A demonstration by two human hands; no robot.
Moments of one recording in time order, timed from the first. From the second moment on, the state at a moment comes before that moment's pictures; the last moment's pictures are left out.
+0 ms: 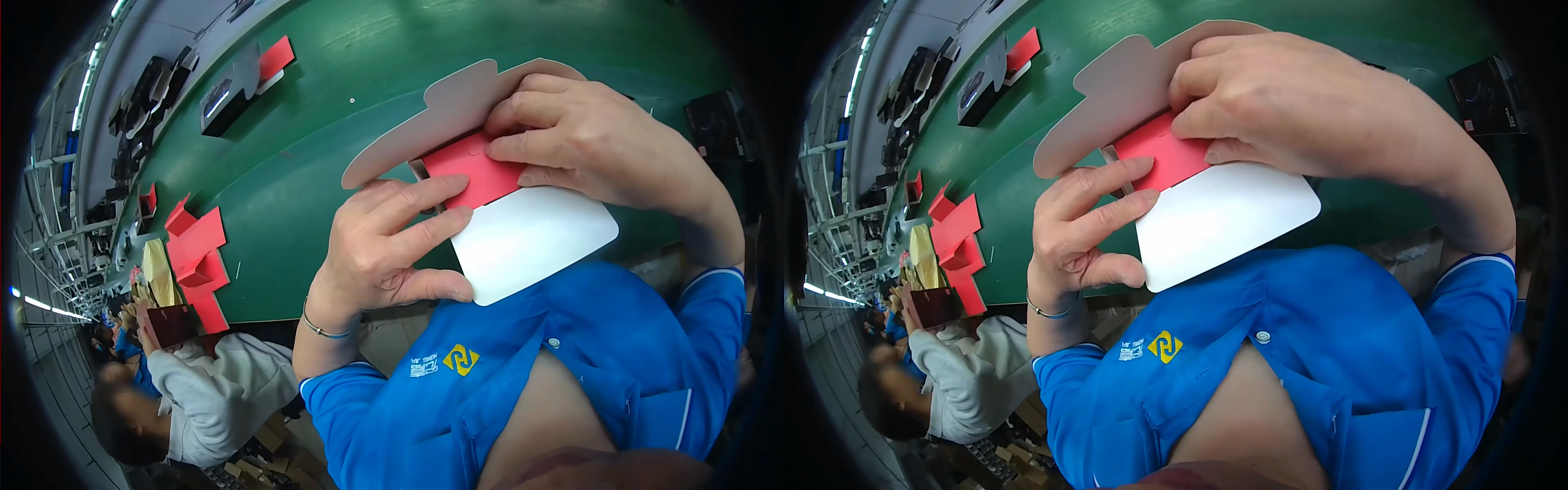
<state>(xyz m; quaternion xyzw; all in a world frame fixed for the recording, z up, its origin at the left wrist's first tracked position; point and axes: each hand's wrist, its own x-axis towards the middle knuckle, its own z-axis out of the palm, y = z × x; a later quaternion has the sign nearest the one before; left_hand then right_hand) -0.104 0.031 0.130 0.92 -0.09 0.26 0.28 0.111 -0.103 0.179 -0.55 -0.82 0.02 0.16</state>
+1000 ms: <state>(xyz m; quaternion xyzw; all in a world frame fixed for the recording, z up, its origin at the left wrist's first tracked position) -0.104 0.021 0.118 0.90 -0.06 0.30 0.31 0.114 -0.118 0.171 -0.56 -0.81 0.04 0.14</state>
